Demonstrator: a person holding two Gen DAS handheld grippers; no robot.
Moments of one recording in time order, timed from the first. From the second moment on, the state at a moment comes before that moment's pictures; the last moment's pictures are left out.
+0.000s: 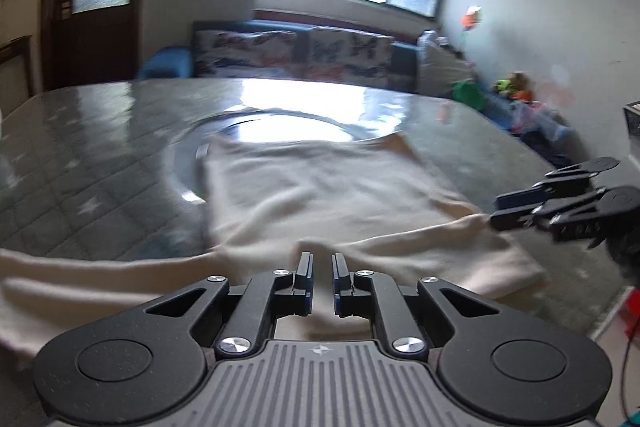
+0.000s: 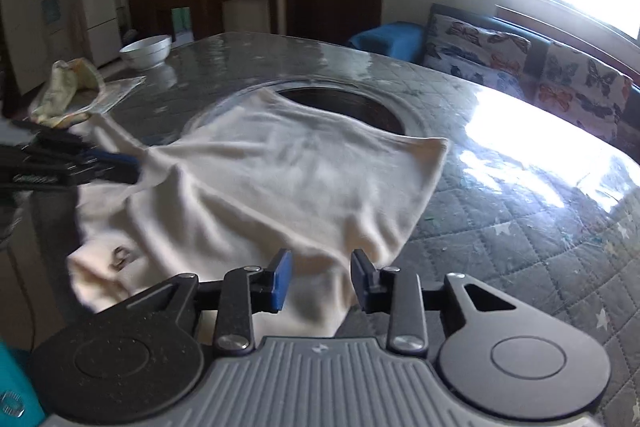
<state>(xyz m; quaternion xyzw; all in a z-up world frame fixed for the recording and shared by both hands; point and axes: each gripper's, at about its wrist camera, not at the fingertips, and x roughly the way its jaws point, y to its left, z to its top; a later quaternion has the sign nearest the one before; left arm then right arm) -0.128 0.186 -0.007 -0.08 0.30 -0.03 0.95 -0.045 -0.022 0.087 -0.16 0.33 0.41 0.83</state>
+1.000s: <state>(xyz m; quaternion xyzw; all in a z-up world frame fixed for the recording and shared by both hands) -0.114 0.204 -0.025 -0.08 0.31 0.02 0.95 -0.044 0.004 0.062 -0.16 0.34 0.42 0.83</state>
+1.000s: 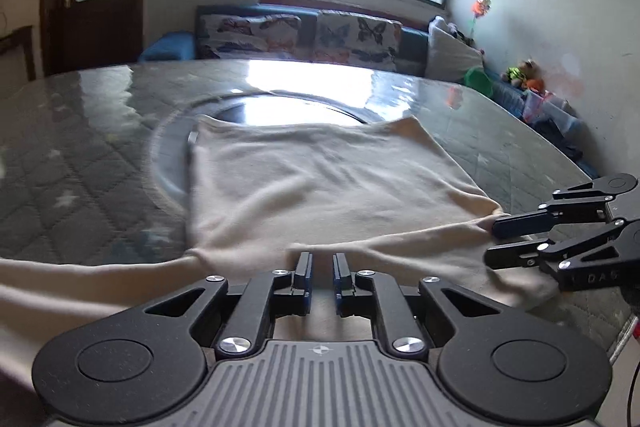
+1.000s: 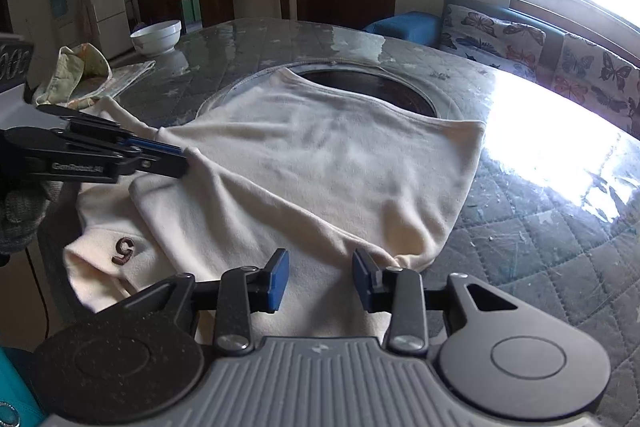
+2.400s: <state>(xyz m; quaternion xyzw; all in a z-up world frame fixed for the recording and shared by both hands) -0.208 0.344 -0.001 -0.23 0.19 0.33 0.90 -0.069 0.016 0.088 -0.16 0.31 0.44 0.83</state>
